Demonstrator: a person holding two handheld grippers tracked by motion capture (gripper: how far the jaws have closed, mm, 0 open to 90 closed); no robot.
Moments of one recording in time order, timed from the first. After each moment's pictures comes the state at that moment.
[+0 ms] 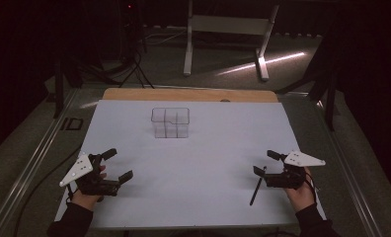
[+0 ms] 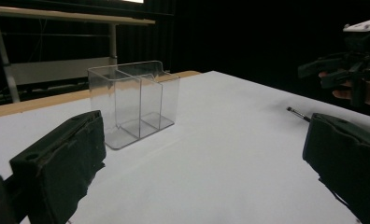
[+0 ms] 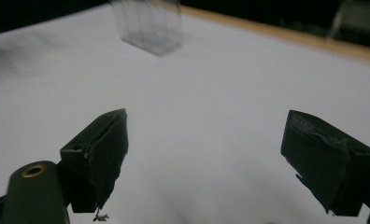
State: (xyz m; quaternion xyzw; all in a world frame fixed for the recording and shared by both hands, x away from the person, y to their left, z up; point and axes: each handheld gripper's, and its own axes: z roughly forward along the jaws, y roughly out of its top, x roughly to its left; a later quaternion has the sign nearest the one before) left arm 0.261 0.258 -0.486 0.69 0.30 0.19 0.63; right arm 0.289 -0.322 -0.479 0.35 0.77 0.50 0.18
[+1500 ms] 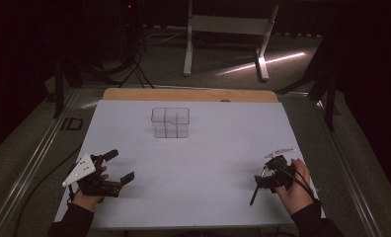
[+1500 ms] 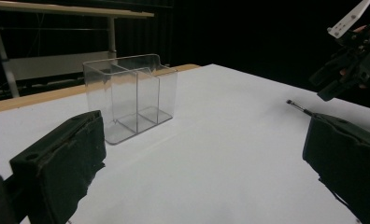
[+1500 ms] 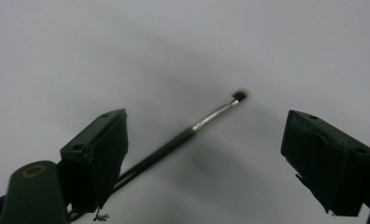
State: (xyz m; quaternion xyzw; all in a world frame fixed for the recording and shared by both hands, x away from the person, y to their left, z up) left arm 0.259 0.254 -0.486 0.70 0.30 0.19 0.62; right arm 0.288 -0.279 -0.459 0.51 0.82 0.18 0.17
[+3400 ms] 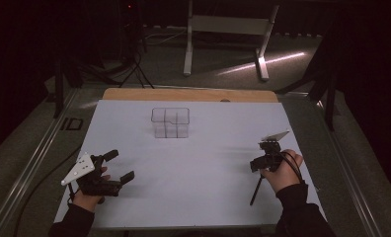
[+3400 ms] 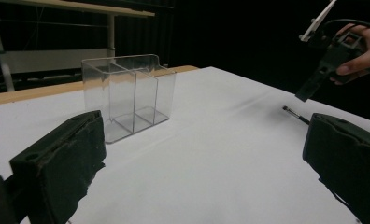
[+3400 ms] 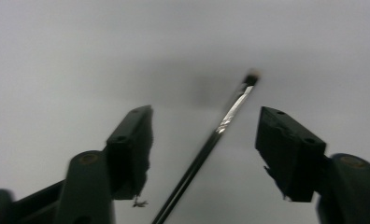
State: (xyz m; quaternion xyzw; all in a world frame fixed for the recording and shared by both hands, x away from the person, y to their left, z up) left arm 0.259 0.253 -0.484 0.69 0.32 0.17 0.62; right arm 0.332 -0.254 -0.444 0.70 0.71 0.09 0.07
